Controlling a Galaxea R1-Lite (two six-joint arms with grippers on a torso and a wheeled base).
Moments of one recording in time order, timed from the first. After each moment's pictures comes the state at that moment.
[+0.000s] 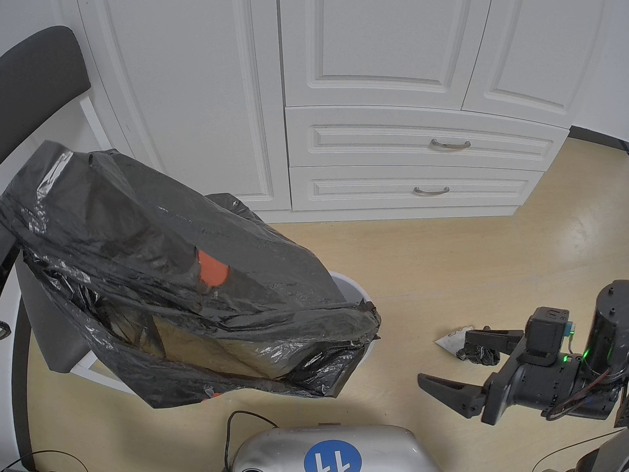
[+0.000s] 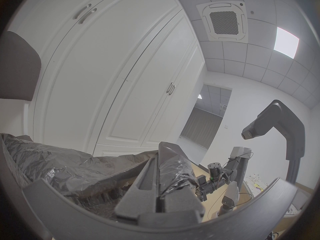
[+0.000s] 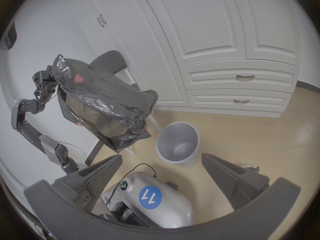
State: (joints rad) left arm -0.30 0.91 -0.50 -0.78 -0.58 -0.35; right arm 0.83 1.31 -0.35 -0.65 -0.11 0.21
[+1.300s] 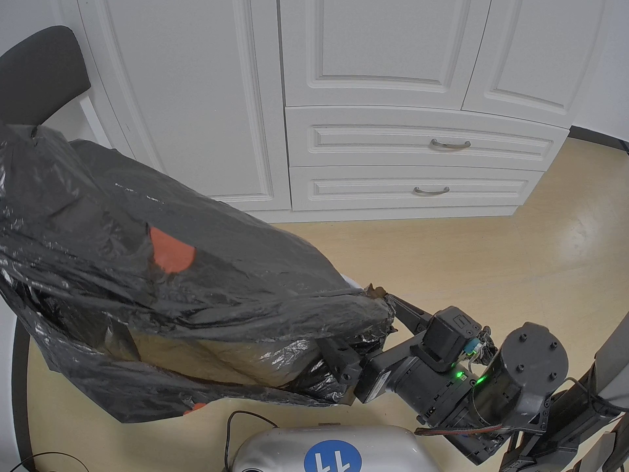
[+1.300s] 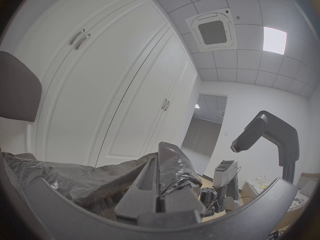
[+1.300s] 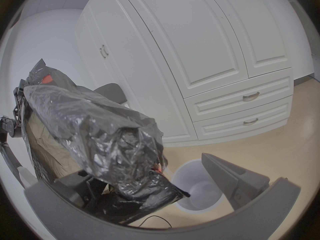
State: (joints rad) left arm -0.31 0.80 -0.50 -0.84 -0.53 -0.36; right arm 1.04 1.88 -0.42 -1.54 -0.46 0.21
